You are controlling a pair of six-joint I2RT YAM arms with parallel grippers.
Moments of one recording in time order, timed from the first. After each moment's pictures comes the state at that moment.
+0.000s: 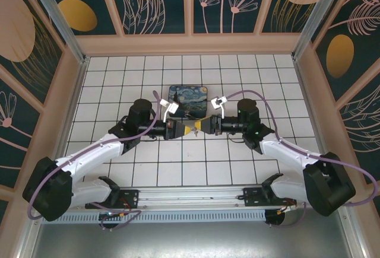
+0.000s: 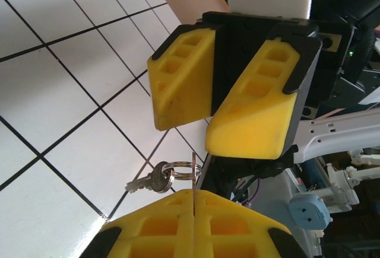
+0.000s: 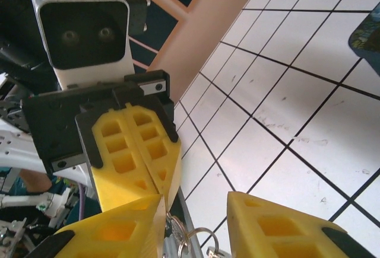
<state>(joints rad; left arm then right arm) -0.62 1.20 0.66 0.13 0.81 -0.61 0.56 1.20 0.55 0.38 -0.88 0.65</state>
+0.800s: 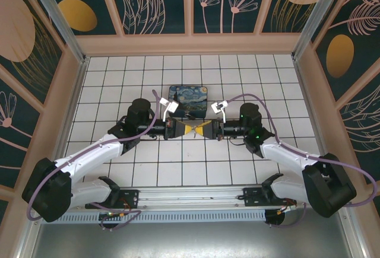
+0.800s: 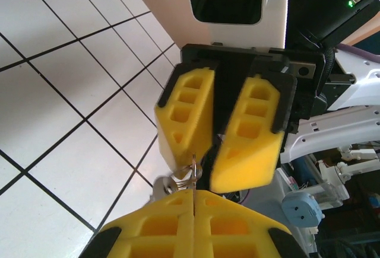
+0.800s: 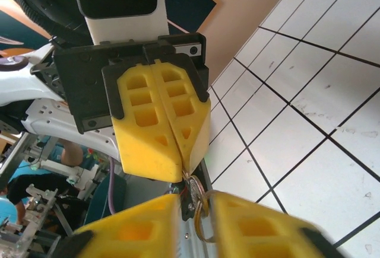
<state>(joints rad) -0.62 1.20 0.65 0.18 0.84 -0.62 0.56 1.19 0.47 0.53 -1.00 0.71</state>
